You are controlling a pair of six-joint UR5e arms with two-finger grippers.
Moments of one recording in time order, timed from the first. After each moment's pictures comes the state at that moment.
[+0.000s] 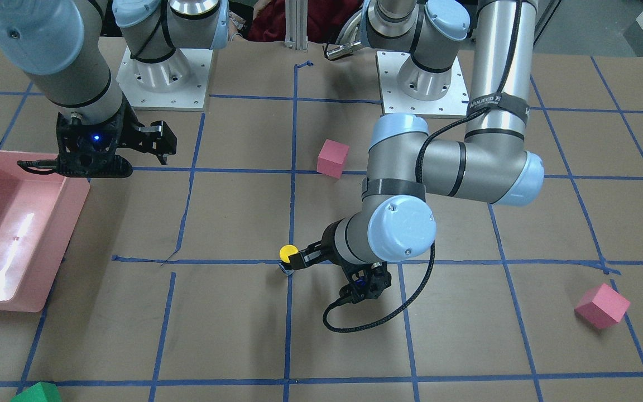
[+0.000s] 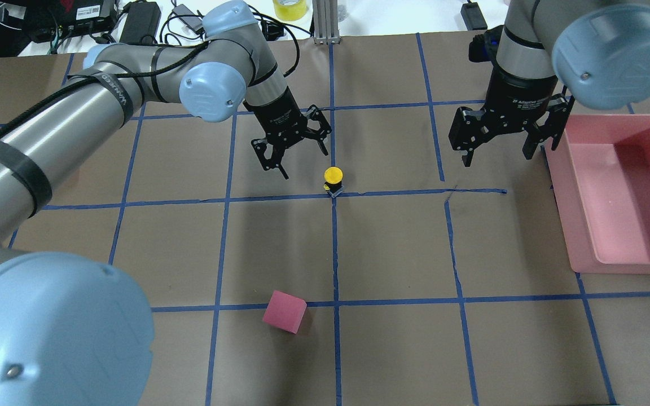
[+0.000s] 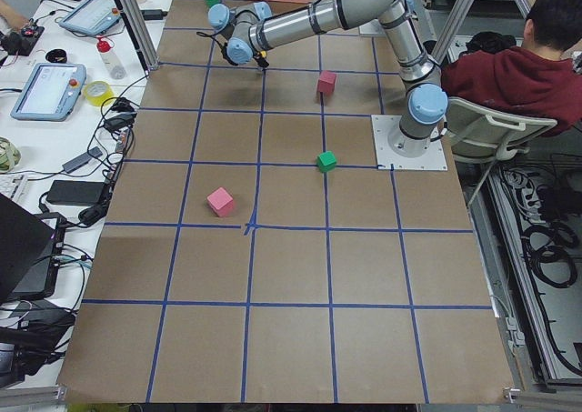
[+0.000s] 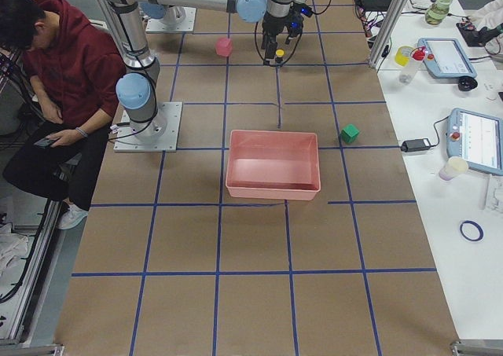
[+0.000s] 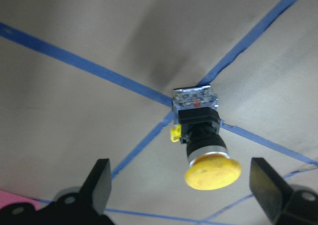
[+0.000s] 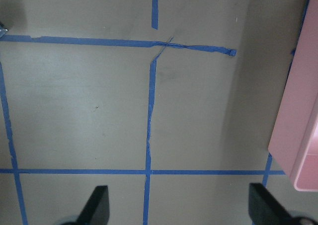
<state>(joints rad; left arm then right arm) -1.74 -2.09 -1.41 -1.44 1.29 -0.56 1.58 -1.49 1.61 -1.52 -1.64 -0.04</state>
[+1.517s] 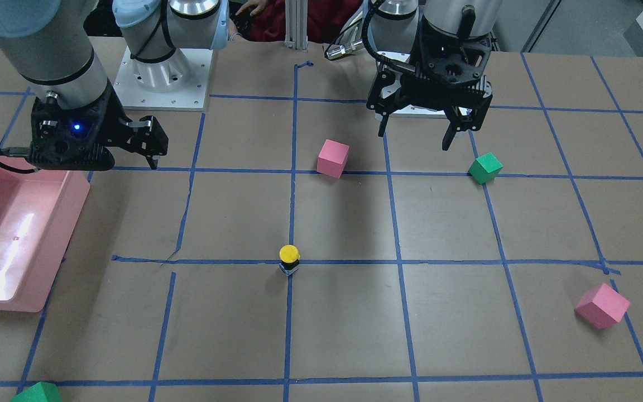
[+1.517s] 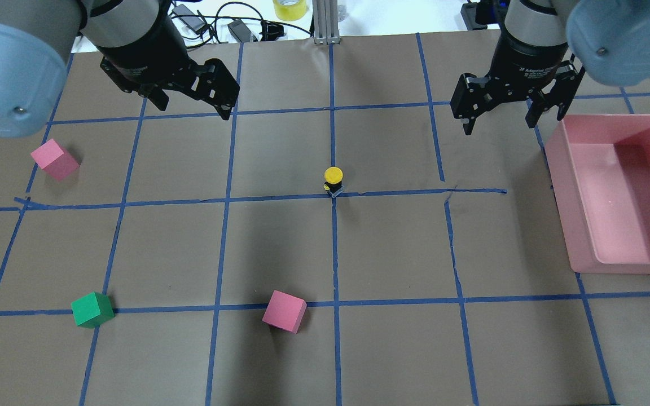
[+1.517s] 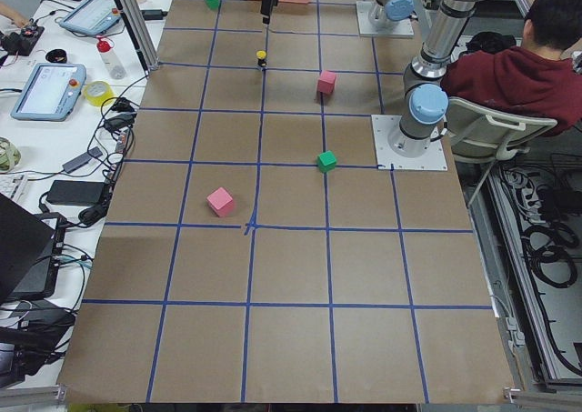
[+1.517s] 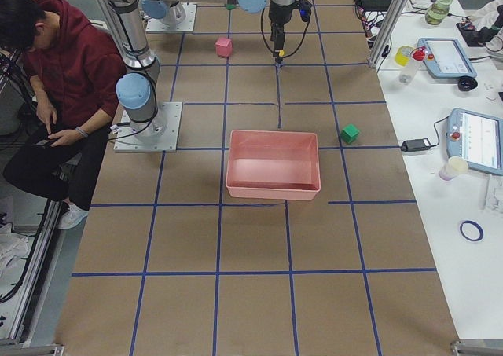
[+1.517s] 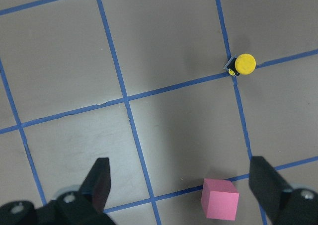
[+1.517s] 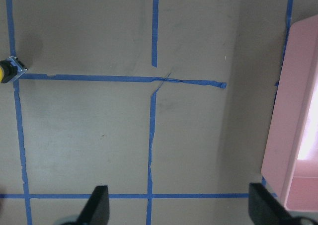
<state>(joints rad) -1.68 -1.56 -1.51 -1.48 1.55 0.11 1.58 -1.48 1.53 -1.56 -1.63 -0.04</state>
